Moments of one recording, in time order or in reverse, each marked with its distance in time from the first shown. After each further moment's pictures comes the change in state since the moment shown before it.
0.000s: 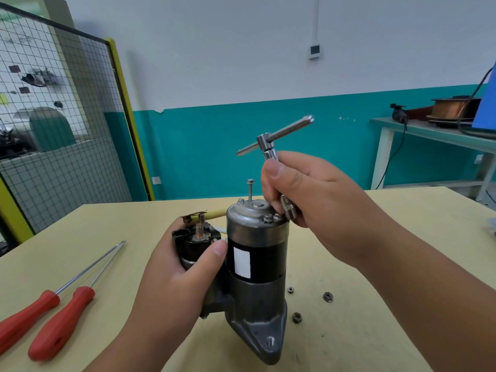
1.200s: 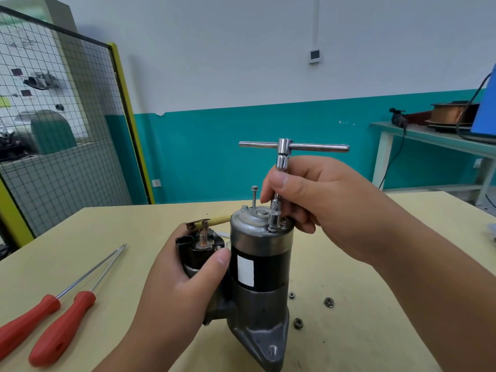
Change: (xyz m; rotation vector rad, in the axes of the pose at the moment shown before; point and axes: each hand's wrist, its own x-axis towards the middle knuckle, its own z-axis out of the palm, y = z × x) left_hand -0.001 0.001 0.000 -0.024 -0.004 0.009; right_hand 0.003 -0.001 -0.014 0.034 -0.028 0.074
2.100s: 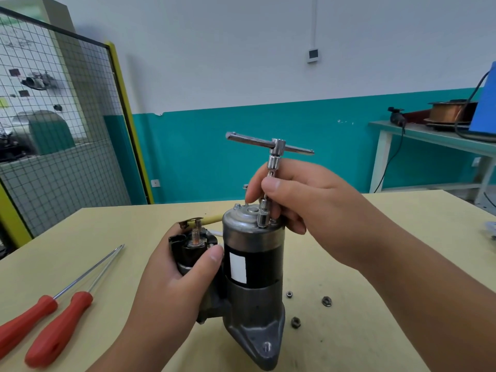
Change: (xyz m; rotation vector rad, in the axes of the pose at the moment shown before) left_hand 0.002 -0.002 -0.002 0.017 0.017 -0.031; right_hand -0.001 0.002 0.011 -0.012 -0.015 -0.050
